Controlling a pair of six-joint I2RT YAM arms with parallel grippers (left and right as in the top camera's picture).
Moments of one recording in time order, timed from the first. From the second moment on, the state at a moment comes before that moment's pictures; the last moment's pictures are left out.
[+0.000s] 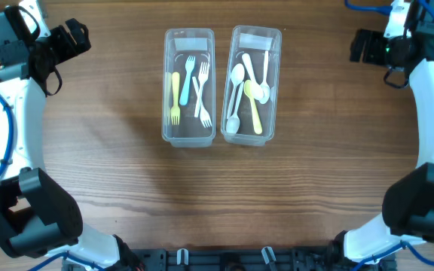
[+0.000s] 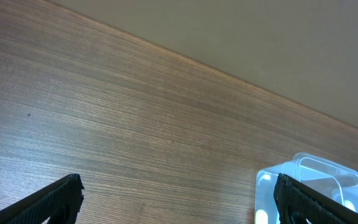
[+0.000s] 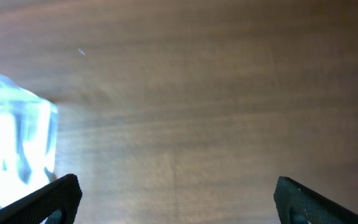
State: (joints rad) left arm 0.30 1.75 1.49 -0.44 0.28 -0.18; right arm -0.20 1.77 1.65 -0.80 -0.10 -0.03
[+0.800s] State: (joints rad) left arm 0.30 1.75 1.49 -0.44 0.28 -0.18; right arm -0.16 0.08 0.43 -0.22 -0.22 -0.08
